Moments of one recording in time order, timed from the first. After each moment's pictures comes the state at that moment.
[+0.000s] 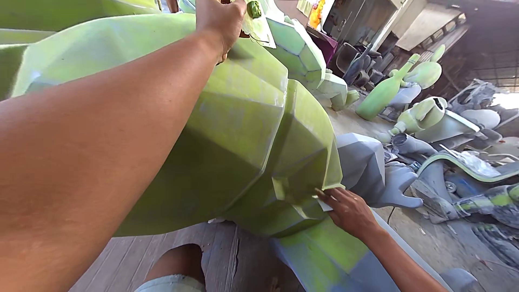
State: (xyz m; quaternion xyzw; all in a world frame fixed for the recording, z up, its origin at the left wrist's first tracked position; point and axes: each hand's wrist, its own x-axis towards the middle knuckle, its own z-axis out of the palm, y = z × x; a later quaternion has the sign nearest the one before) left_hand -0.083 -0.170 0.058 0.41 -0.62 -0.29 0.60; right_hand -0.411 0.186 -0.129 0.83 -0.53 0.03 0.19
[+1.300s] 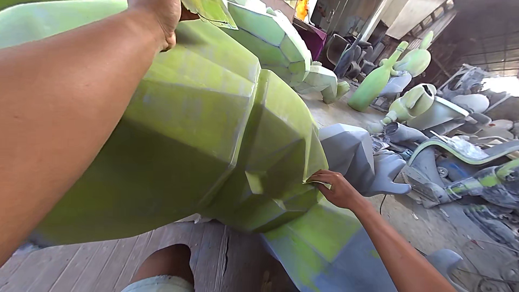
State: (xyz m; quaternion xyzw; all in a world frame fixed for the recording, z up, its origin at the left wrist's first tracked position) left_hand -0.077 -0.197 0.045 0.35 -0.62 -0.34 0.62; right_hand -0.478 0.163 -0.131 0.81 -0.55 0.18 -0.08
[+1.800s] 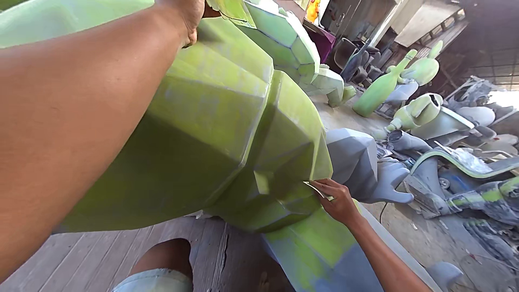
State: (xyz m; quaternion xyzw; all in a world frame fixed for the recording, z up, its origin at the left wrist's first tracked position) left_hand -0.078 -0.188 0.047 0.39 -0.61 -0.35 0.59; right_hand -0.457 0.175 -0.159 0.79 -0.54 0.28 0.00
